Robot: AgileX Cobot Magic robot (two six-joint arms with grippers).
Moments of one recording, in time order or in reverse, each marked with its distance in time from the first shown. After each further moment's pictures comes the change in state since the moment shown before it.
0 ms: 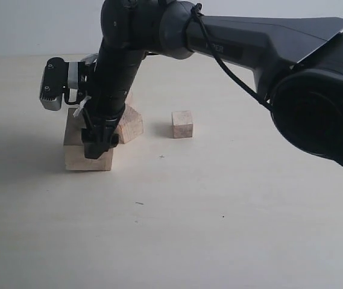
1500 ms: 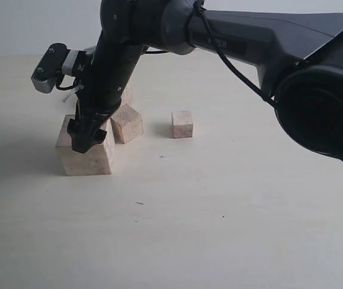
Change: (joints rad) left arm 0.000 0.000 0.000 0.000 0.000 0.000; right arm 0.000 -0.013 0.000 0.022 -0.035 0.208
